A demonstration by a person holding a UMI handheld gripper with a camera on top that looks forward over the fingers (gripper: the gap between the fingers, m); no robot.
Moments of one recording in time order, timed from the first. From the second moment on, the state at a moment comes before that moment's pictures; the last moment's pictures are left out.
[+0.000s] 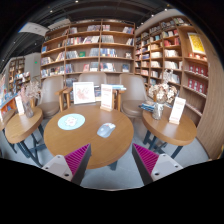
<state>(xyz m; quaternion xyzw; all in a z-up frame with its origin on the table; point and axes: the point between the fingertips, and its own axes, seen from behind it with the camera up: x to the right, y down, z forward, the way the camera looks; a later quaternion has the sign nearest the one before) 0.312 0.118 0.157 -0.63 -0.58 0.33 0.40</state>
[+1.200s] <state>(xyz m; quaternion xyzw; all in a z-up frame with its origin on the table) 0.090 0.108 -0.012 -0.65 -0.61 0.30 0.36</state>
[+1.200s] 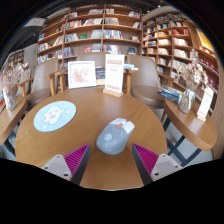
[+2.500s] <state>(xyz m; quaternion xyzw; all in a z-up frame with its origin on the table) -0.041 0.022 0.082 -0.62 -0.61 0.36 0.32</state>
